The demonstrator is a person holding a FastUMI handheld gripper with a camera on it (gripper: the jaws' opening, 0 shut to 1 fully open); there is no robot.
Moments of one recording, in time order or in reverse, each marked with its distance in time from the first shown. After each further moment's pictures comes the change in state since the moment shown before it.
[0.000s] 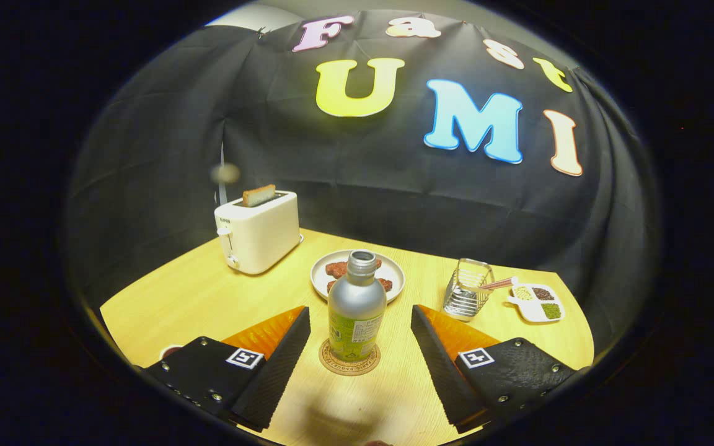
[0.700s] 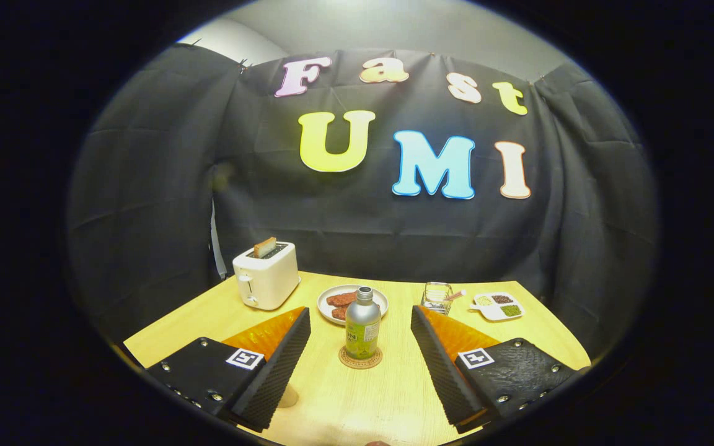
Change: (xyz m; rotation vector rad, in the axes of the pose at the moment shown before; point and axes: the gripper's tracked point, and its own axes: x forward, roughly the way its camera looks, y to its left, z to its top) arm -0.126 0.032 0.050 0.085 -0.177 -0.141
